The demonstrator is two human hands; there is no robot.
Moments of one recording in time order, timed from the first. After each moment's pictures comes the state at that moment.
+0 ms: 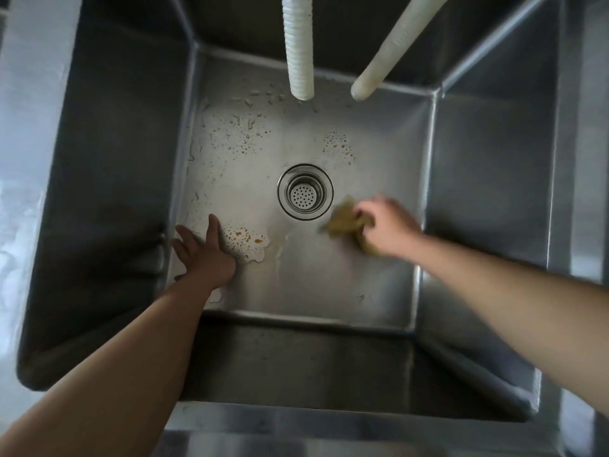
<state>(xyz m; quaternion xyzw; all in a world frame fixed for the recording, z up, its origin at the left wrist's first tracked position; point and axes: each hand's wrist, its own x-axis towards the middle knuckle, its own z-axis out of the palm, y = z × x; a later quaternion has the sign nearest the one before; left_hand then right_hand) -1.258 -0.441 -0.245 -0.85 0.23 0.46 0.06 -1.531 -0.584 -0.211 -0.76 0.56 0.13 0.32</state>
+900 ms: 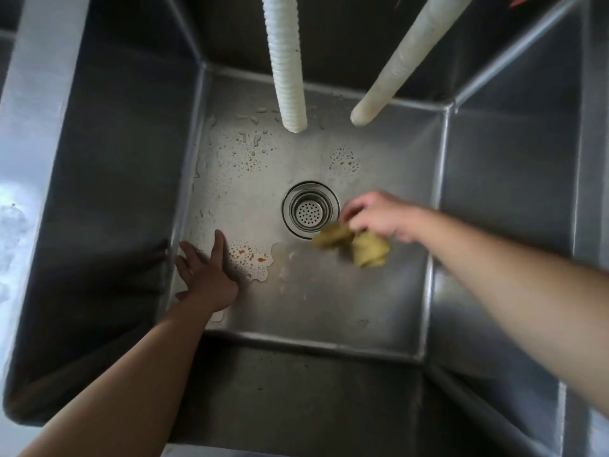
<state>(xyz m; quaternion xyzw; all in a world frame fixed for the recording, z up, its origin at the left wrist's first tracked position) -1.259 -0.443 -0.246 -0.85 0.27 0.44 0.10 -1.495 -0.639 -0.206 -0.60 0.55 0.13 0.57</state>
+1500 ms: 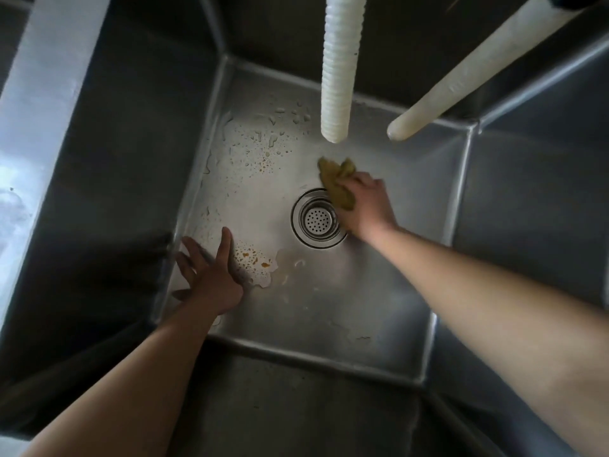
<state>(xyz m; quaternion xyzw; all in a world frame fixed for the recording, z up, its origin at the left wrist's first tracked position) -1.261 -0.446 -0.256 -0.85 0.28 0.43 0.11 -1.461 -0.650 -0.275 -0.79 0.52 0.04 0.32</state>
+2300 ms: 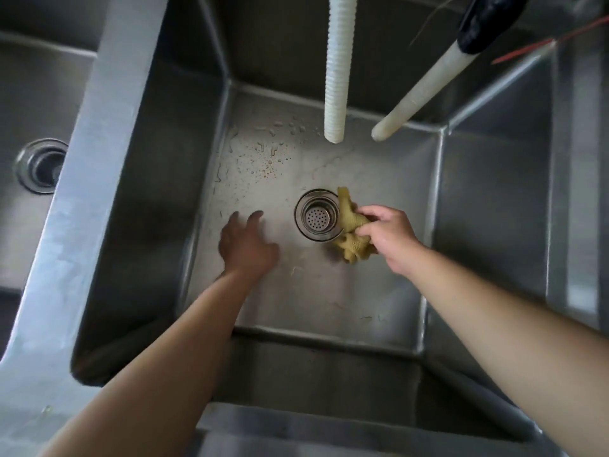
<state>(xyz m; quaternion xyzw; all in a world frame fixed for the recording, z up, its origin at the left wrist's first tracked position) -1.273 -0.487 -0.208 -0.85 0.34 0.39 -0.03 -1.486 -0.589 -0.191 -0.43 0.69 -0.11 0.57</state>
